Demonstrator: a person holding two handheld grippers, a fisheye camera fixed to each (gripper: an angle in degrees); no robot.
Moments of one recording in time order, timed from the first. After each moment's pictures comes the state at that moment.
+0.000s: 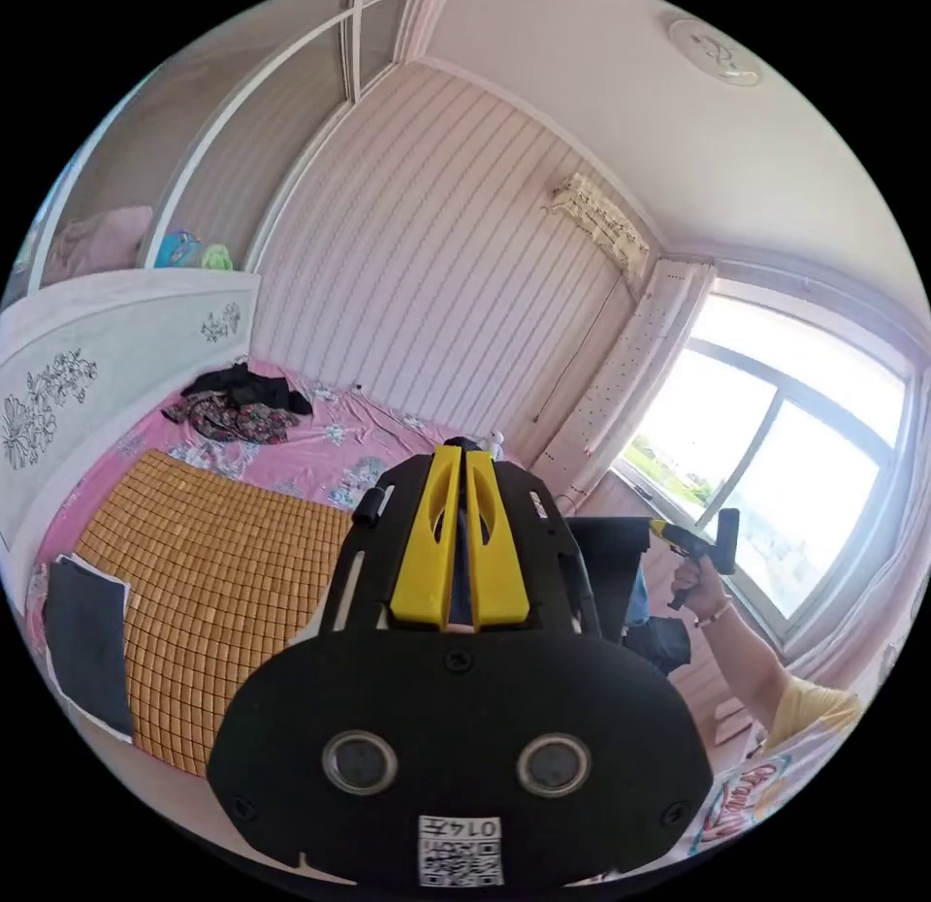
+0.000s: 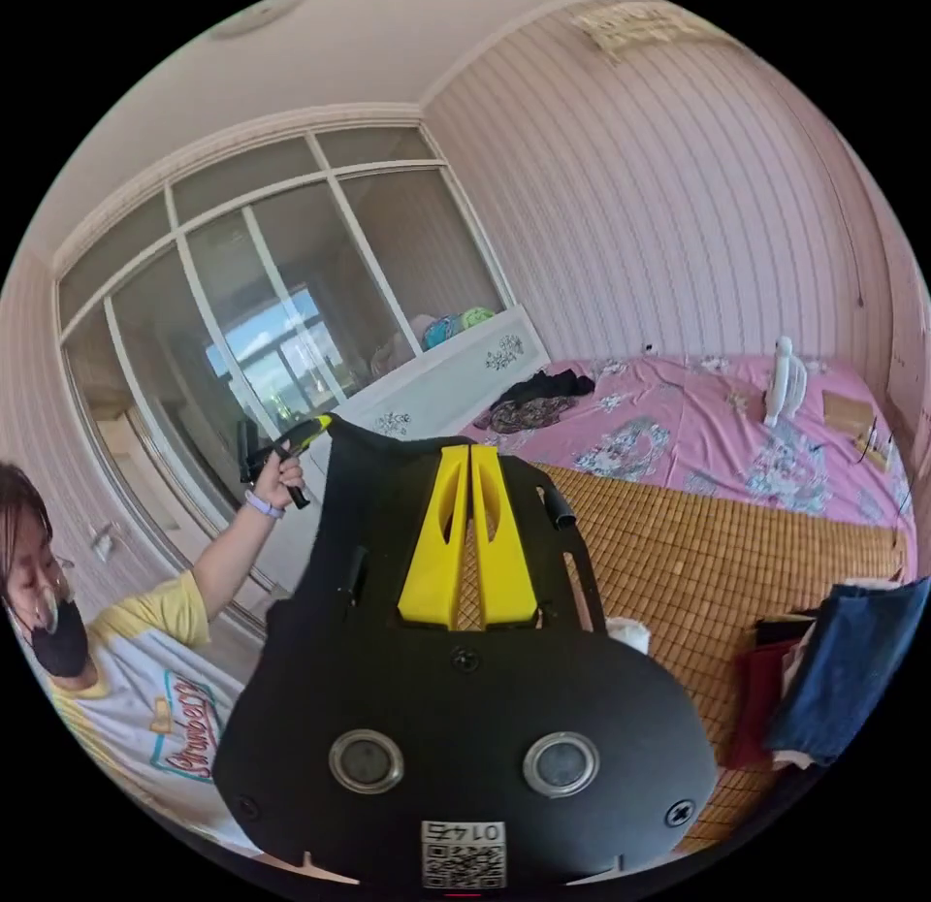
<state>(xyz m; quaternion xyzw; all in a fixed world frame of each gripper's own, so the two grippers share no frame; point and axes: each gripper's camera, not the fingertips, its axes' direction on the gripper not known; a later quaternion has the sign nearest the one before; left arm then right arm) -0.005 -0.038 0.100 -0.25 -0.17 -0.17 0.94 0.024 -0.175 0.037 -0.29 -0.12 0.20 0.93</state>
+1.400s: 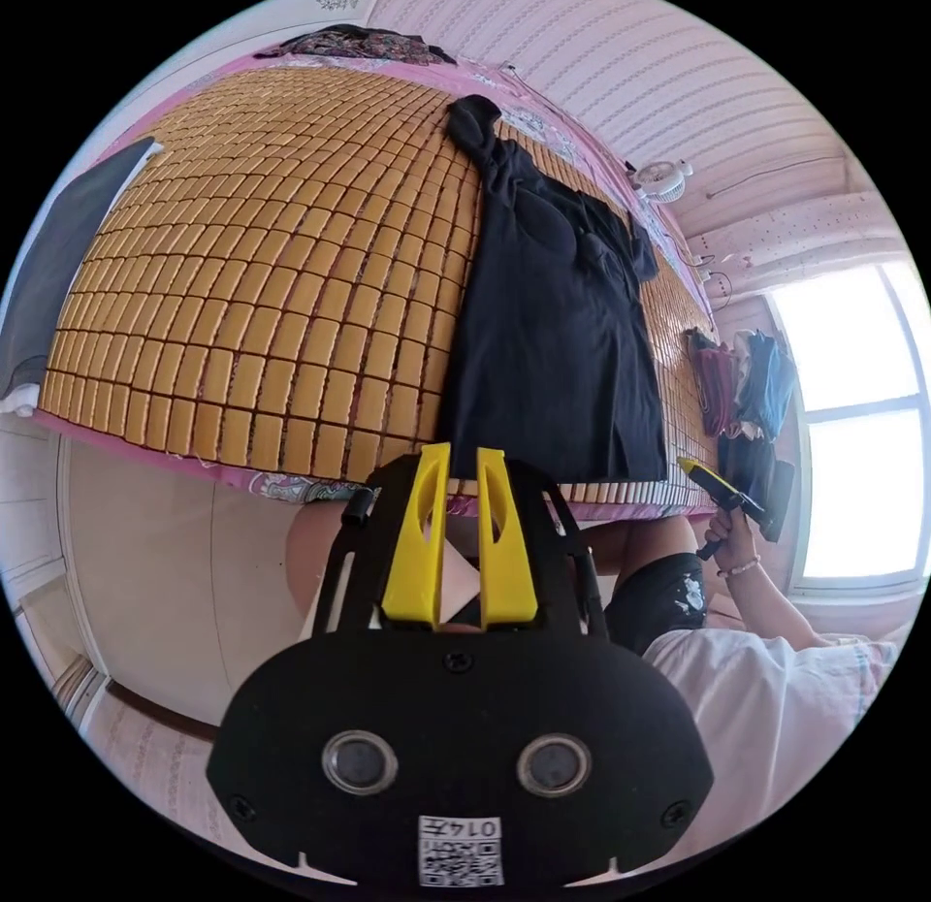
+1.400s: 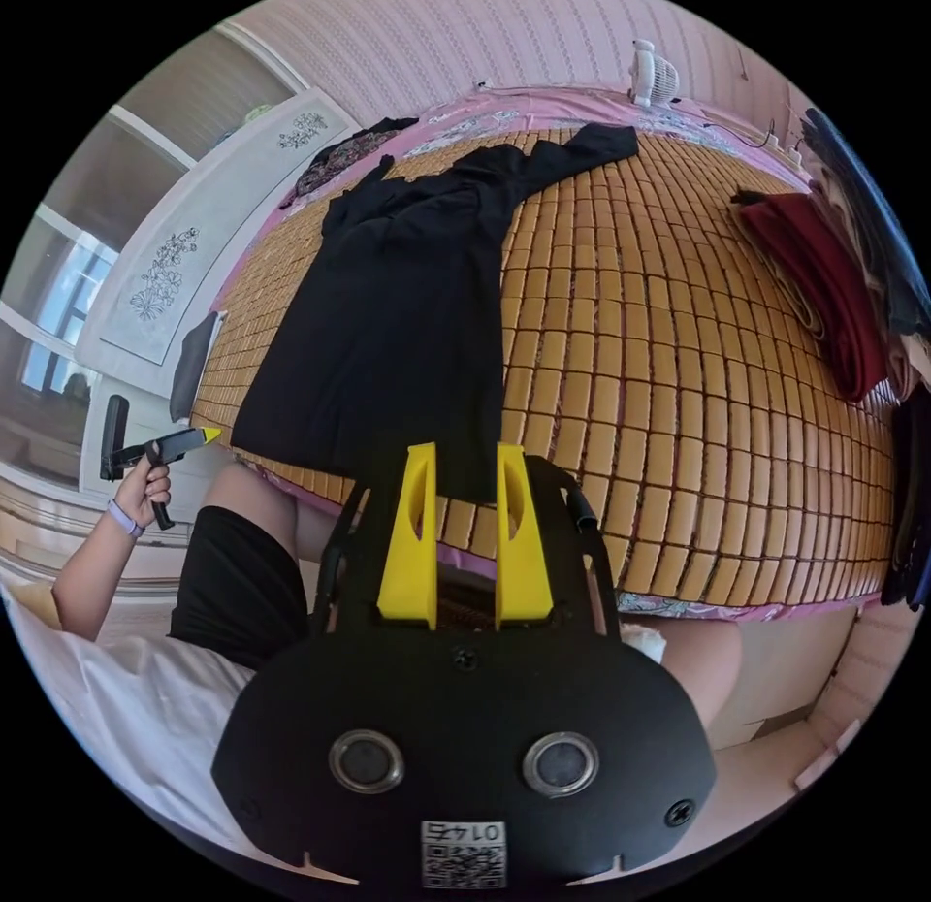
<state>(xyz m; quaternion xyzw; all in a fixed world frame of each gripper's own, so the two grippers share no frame) 0.022 0.524 -0.037 -0.58 -0.21 -0.35 0.71 0.002 0.508 -0.030 -0.59 0.11 0.22 0.77</state>
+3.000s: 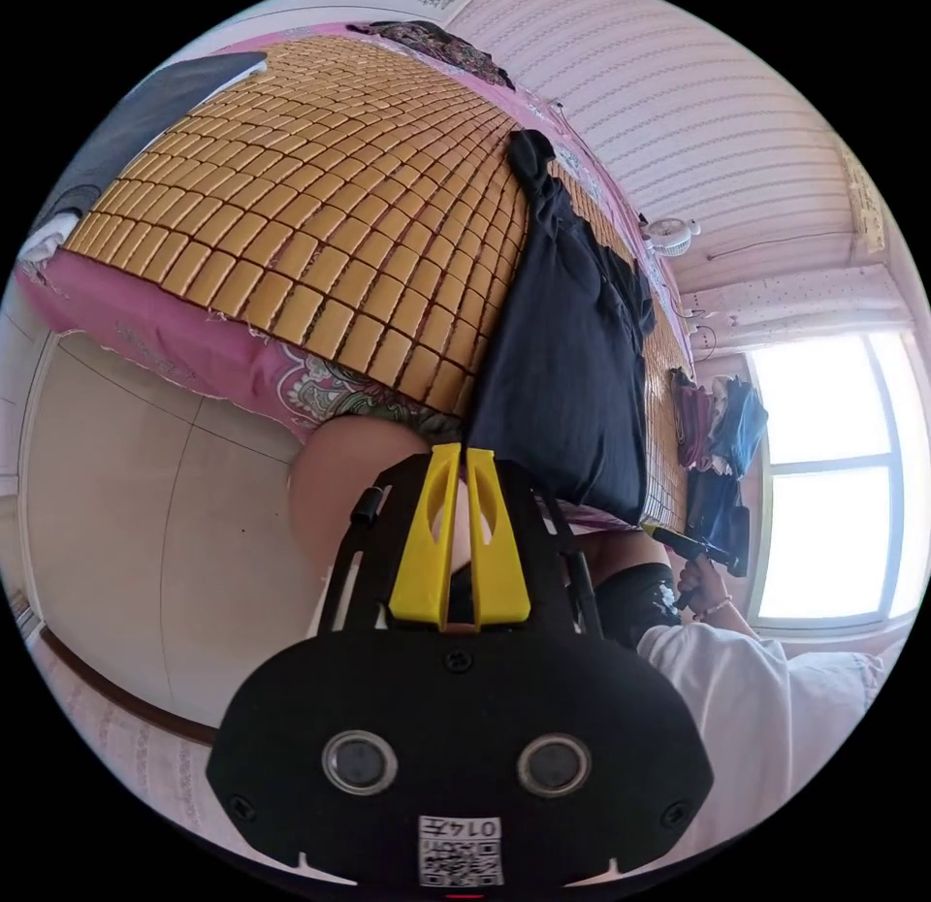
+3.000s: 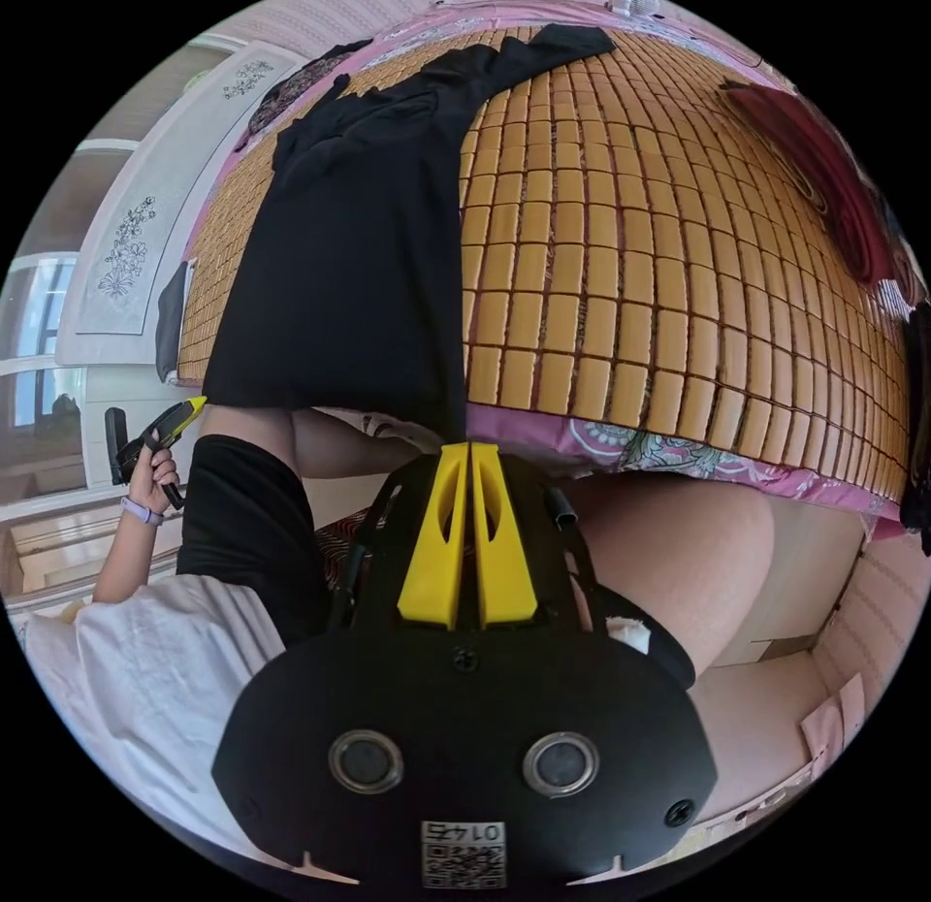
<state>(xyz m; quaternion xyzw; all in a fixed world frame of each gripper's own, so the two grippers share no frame) 0.184 0.462 -0.278 -0.51 -0.22 -0.42 0.72 -0.148 0.408 -0.225 -0.68 0.10 0.25 0.68</state>
